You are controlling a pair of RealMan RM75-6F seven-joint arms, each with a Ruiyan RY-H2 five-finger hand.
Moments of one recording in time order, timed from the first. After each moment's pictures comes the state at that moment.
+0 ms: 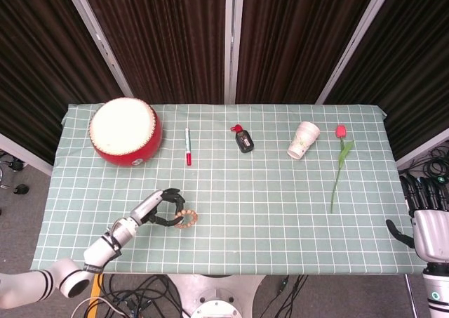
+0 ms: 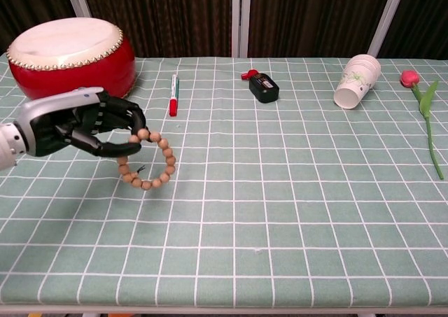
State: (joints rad) left arm -0.66 -1.54 0.03 -1.35 1.55 1.01 -1.05; right arm 0.06 -1.09 0.10 -1.64 -1.50 1.55 -0.08
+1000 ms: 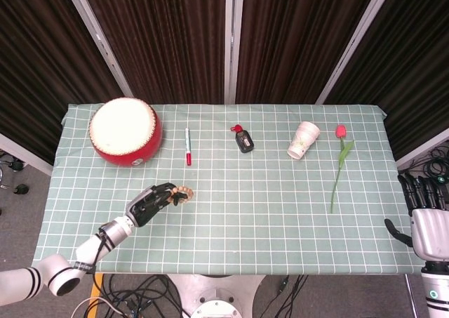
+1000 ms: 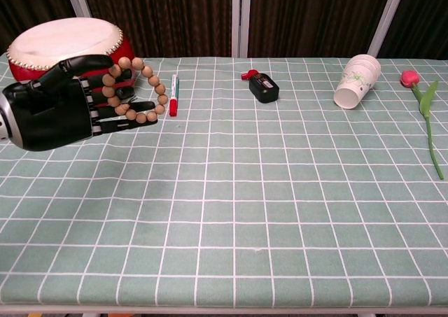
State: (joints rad) left arm -0.68 -1.44 0.03 -1.44 1.59 0.97 -1.91; right arm 0.07 -1.09 0.10 -1.65 -1.50 1.54 -0.10
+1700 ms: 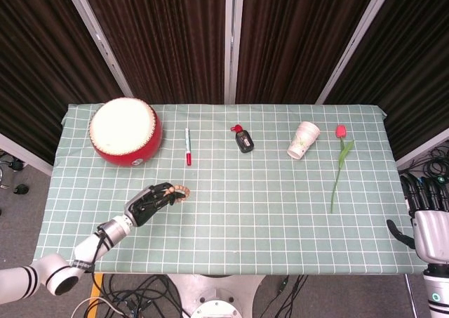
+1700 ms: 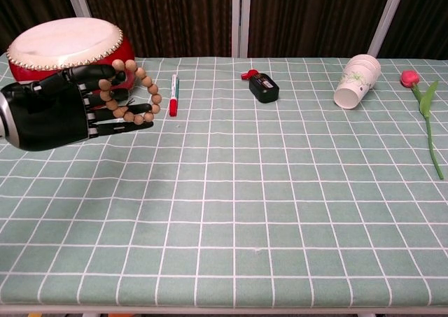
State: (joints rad) left arm -0.69 -1.40 0.02 -1.49 1.53 0.91 -1.91; right arm 0.05 -1.08 0.10 -1.66 -1.51 1.57 -0.10
